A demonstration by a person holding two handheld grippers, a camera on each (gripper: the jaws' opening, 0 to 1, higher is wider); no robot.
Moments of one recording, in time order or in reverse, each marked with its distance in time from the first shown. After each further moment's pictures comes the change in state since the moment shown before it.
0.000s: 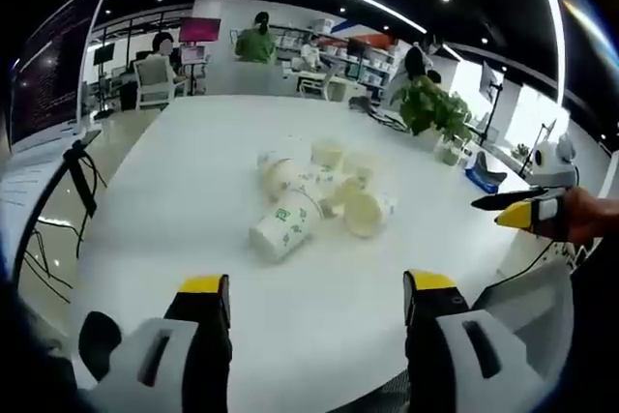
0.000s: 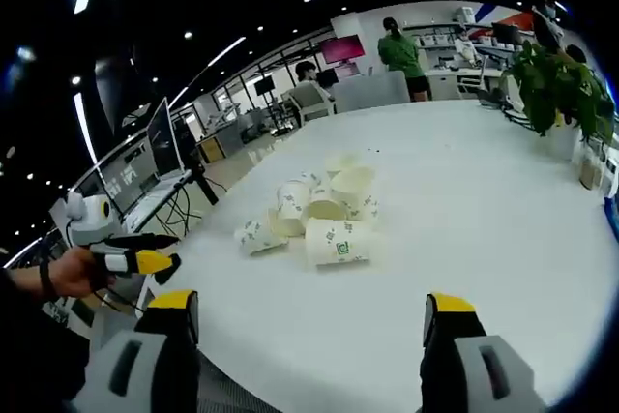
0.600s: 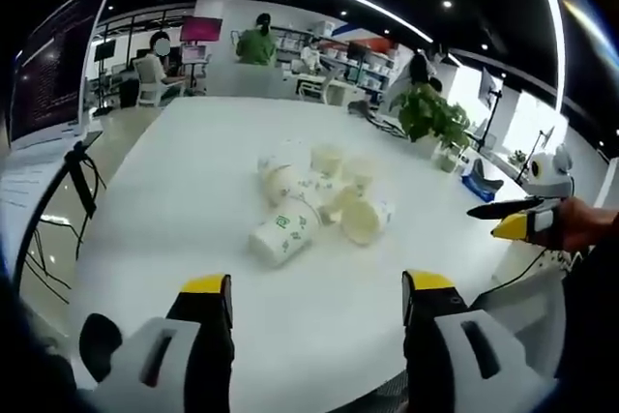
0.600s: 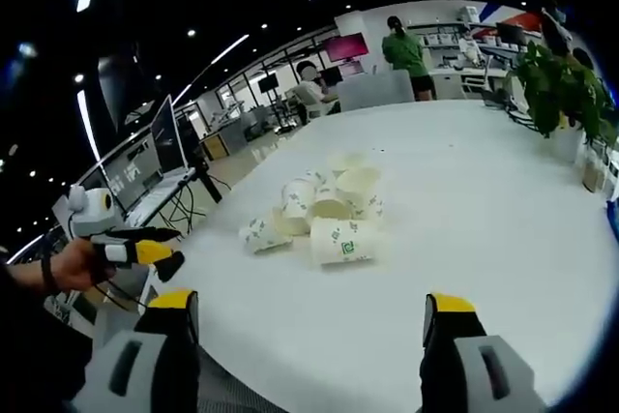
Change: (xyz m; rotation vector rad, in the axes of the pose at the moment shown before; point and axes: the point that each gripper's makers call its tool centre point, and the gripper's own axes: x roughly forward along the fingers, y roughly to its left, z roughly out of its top) left arm -0.006 0.000 0.012 -0.022 -0.018 -0.022; right arm -0.002 0.005 0.001 -0.009 0.009 0.016
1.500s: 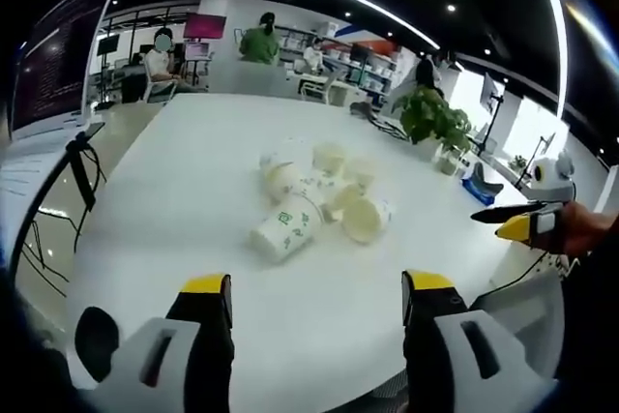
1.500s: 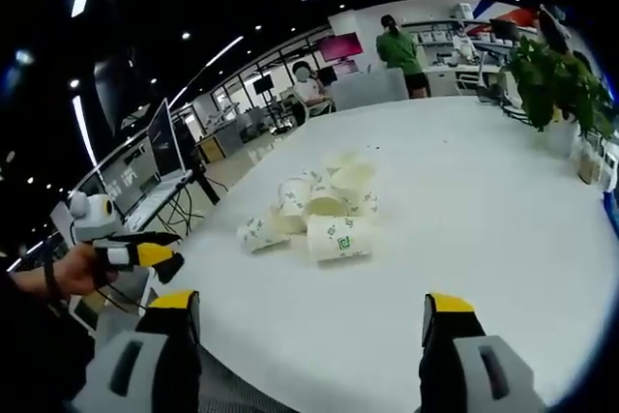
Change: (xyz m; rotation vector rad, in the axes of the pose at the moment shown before) left arm 0.001 0.004 -0.005 -0.022 0.003 0.006; right arm -0.005 -0.003 -0.006 0.028 0.001 -0.014
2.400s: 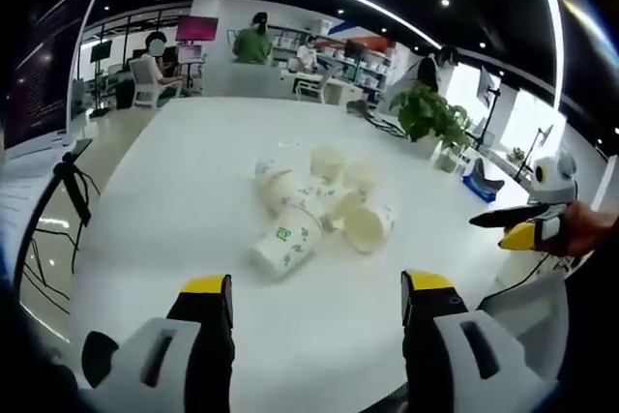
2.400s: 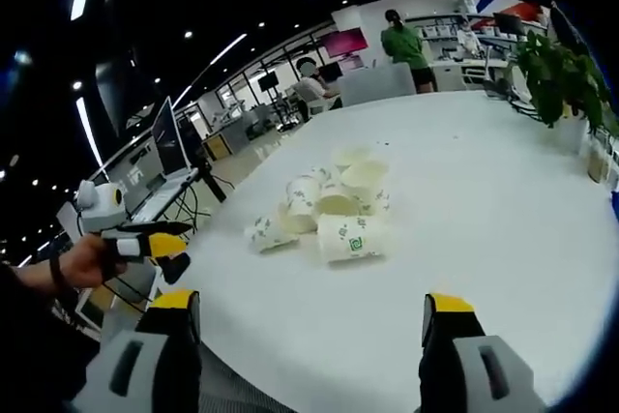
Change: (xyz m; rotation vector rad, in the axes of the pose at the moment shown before) left arm 0.017 -0.002 0.017 0.043 0.011 -0.011; right arm 0.014 0.003 0.002 0.005 0.020 0.037
